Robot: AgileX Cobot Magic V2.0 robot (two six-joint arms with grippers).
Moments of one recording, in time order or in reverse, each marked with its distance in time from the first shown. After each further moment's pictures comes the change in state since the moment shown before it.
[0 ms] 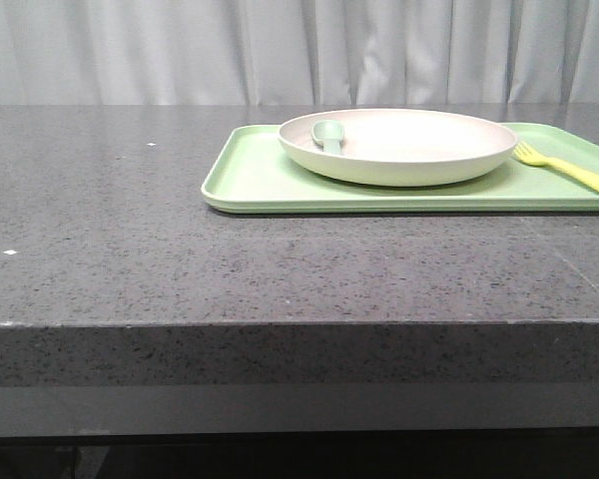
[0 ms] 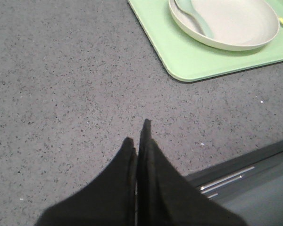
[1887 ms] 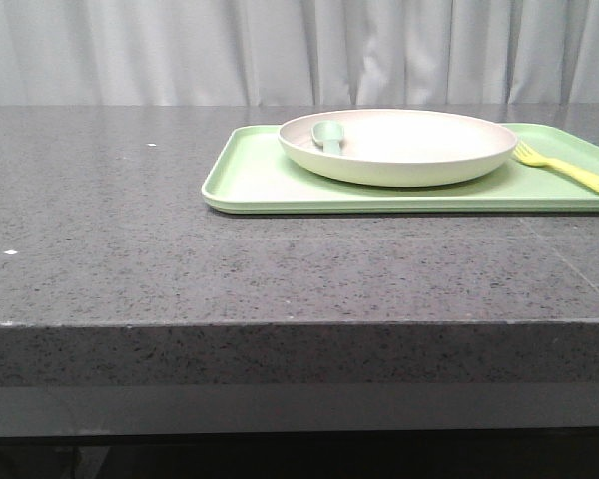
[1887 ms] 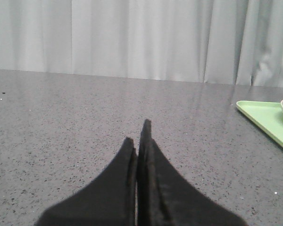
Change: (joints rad) left arm 0.250 -0.572 0.746 0.172 -0.773 -0.123; right arm 0.000 0.000 0.001 -0.002 0.000 0.000
